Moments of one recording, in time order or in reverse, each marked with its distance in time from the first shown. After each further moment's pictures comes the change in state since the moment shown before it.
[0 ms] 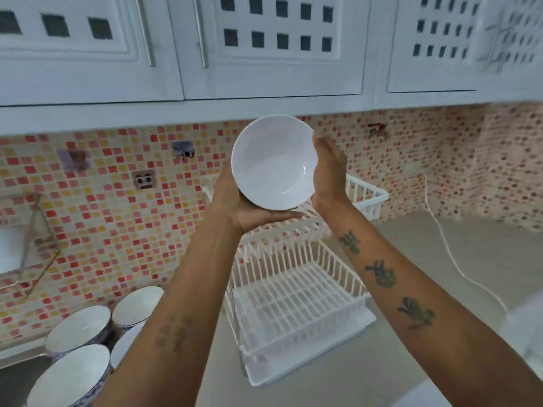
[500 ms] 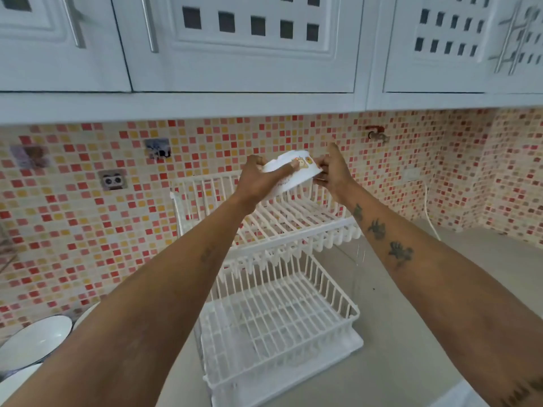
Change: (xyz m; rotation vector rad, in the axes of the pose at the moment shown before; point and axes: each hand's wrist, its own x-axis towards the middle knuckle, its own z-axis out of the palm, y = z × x) left_hand 0.162 -0.012 -0.010 0.946 0.493 0.396; right_hand 0.151 0.064 -0.089 -0.388 -0.164 0.368
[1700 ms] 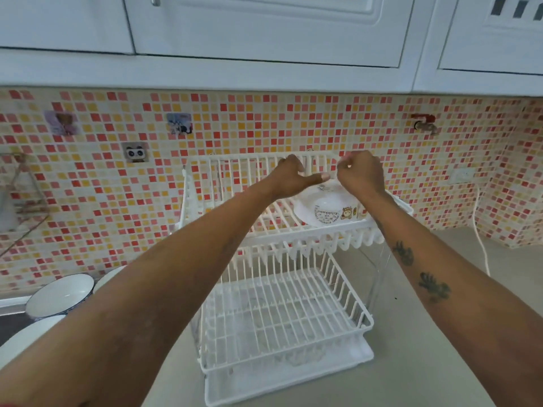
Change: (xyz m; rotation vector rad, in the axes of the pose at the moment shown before) left_hand 0.025 -0.023 0.030 0.524 -0.150 0.068; right_hand 0.022 0.030 -0.008 -0.798 0.249 -0.316
